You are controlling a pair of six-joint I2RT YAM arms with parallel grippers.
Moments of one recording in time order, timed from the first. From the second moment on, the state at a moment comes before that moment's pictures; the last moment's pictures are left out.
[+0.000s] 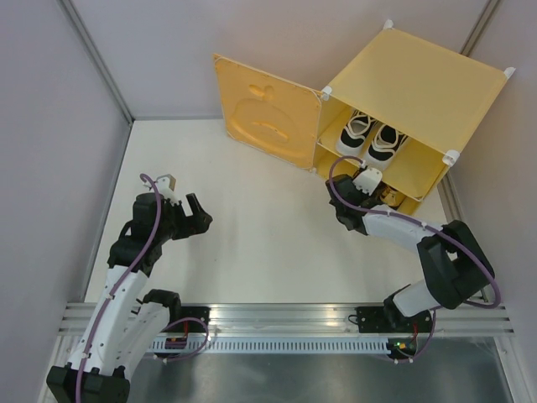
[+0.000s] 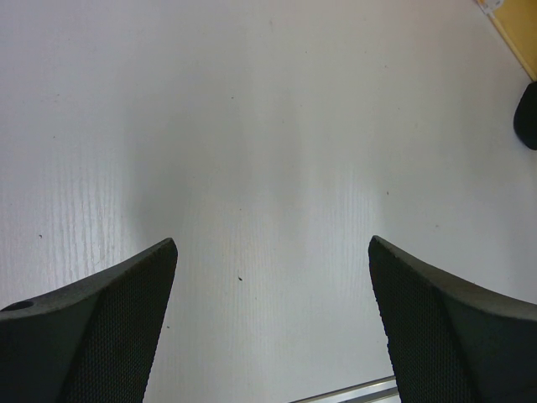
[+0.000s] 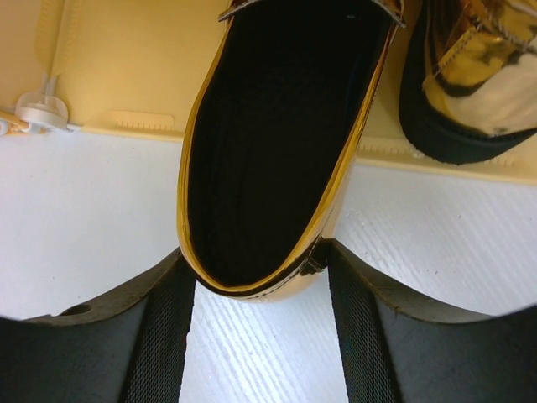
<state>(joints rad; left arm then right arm) -0.16 0.70 0.69 -0.63 0.12 -0.39 0.53 1.49 0.77 -0.16 0.73 0.87</state>
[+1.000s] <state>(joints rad) -0.16 0.70 0.69 -0.63 0.12 -0.39 0.37 1.29 0.71 -0.08 0.63 0.45</state>
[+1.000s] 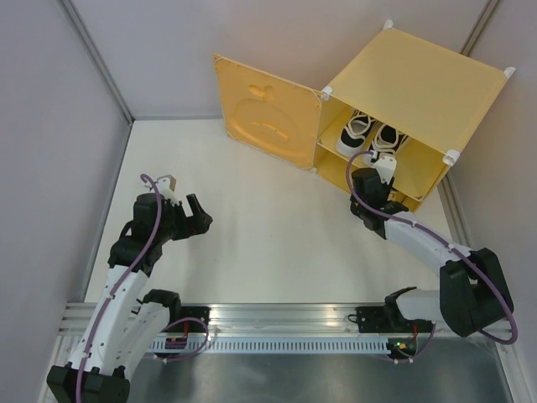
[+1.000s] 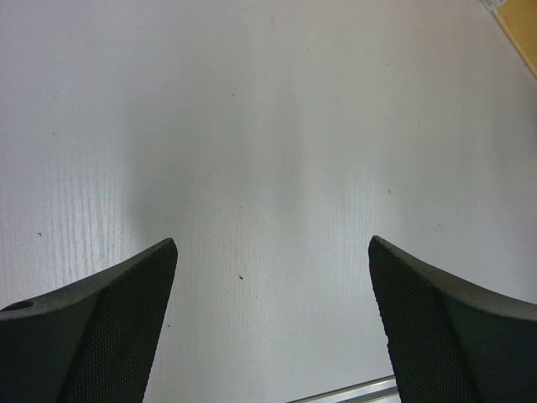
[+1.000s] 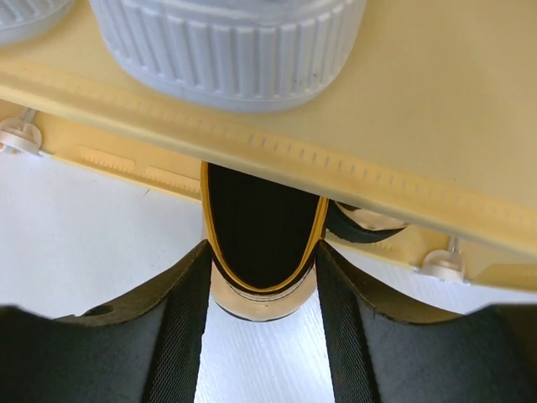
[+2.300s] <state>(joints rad) -0.16 0.70 0.69 -0.63 0.12 -0.39 0.29 1.22 0.66 -0.10 0.37 0.48</state>
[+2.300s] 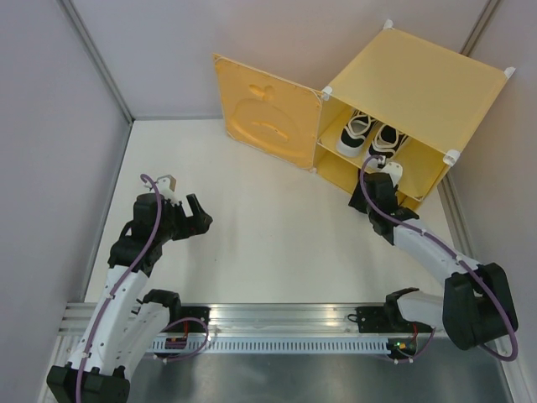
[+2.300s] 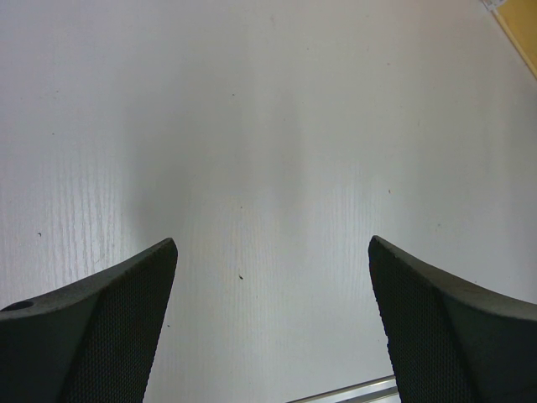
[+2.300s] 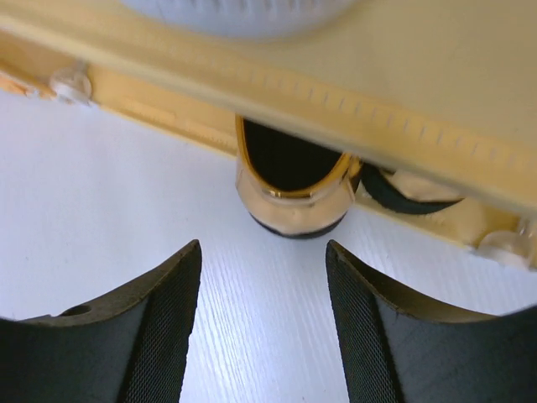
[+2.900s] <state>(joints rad) -0.16 0.70 0.69 -0.63 0.12 -0.39 0.32 1.42 0.57 -0.02 0.27 0.47</state>
